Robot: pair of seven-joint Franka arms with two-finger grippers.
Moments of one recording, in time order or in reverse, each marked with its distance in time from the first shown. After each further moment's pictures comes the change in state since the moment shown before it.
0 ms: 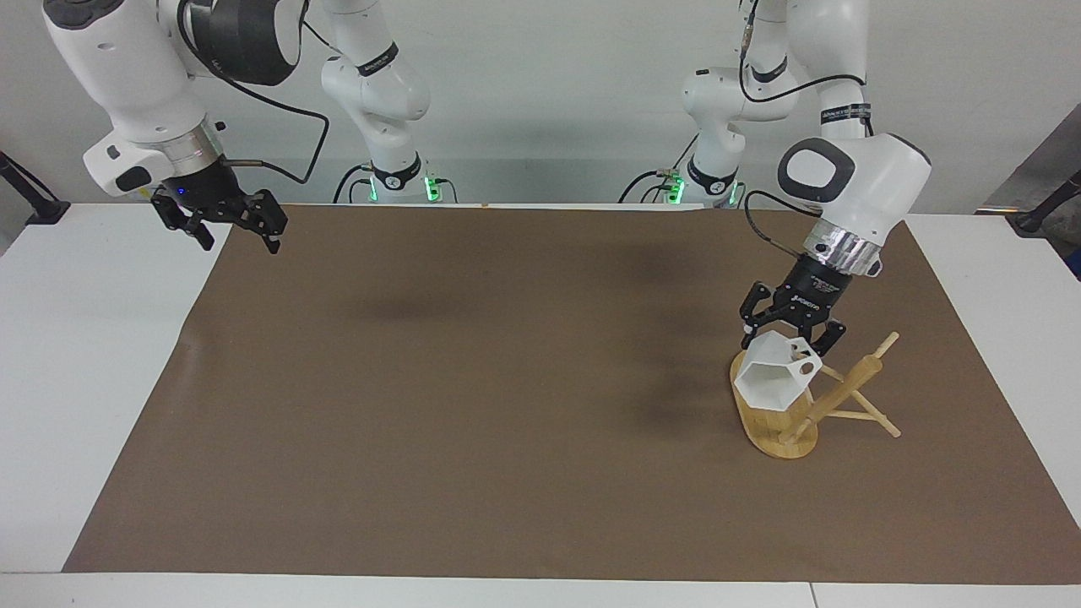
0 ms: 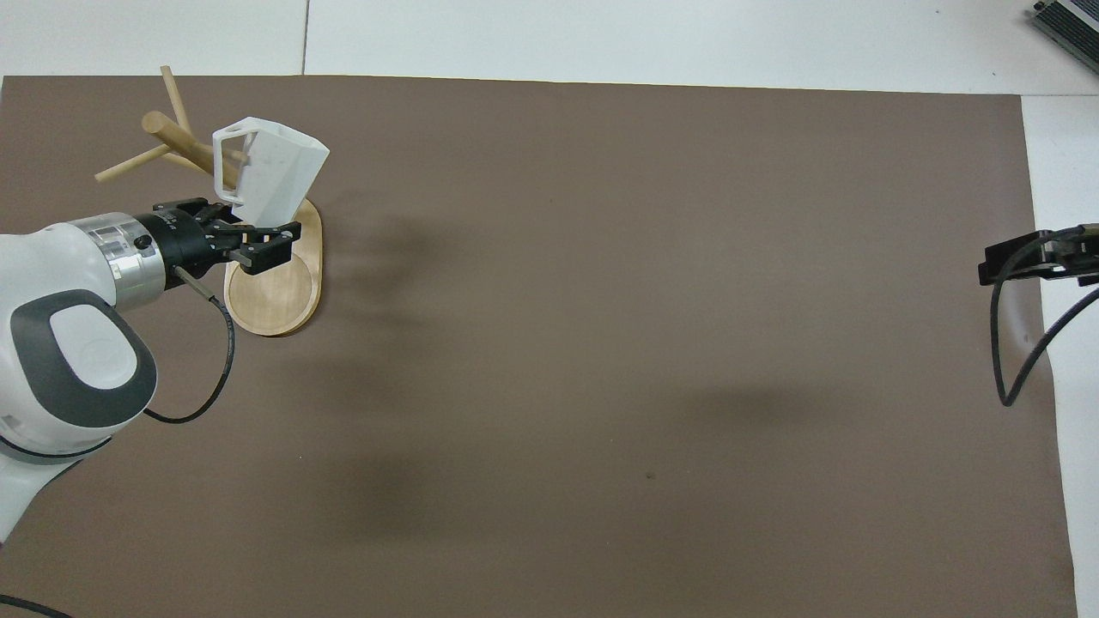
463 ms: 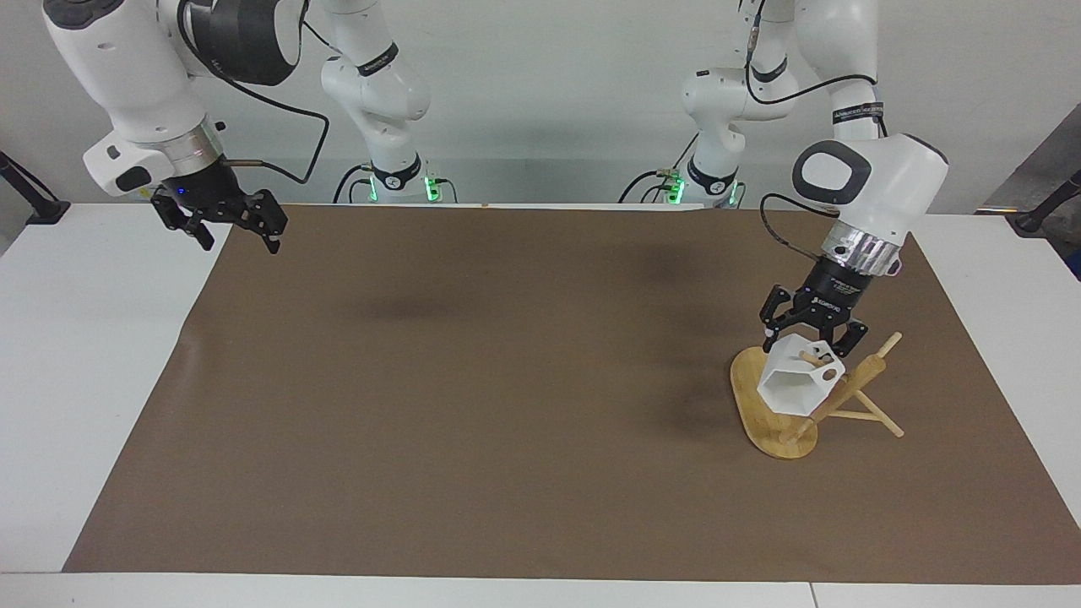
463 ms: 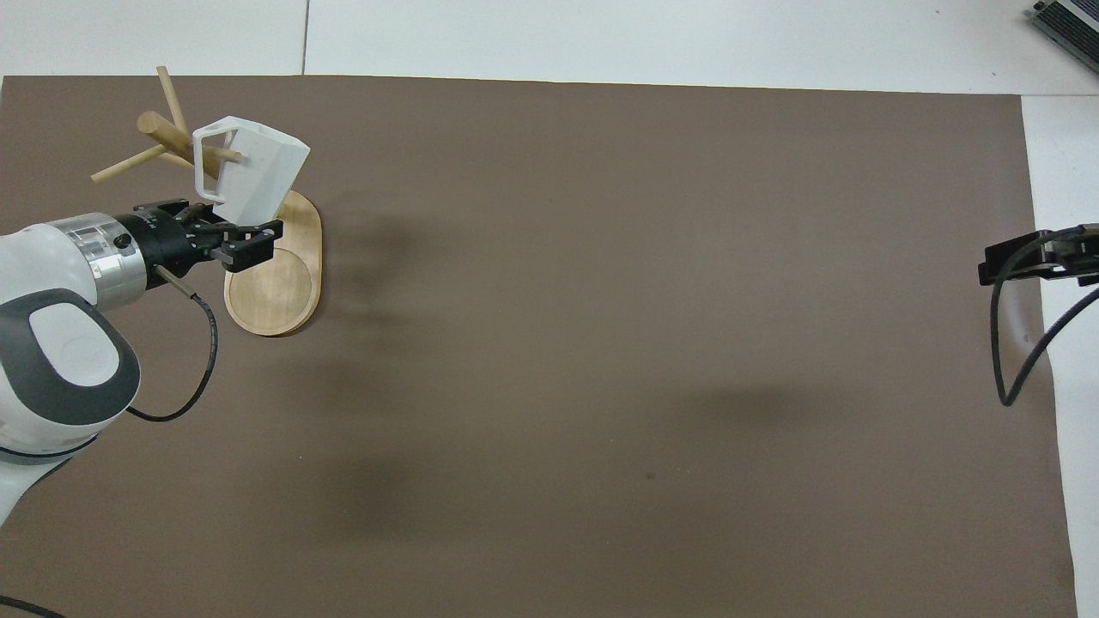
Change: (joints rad) left arm 0.029 0.000 -0.001 -0.003 0.069 -0.001 -0.001; right arm 0.000 0.000 0.000 0.000 0.000 0.000 0.000
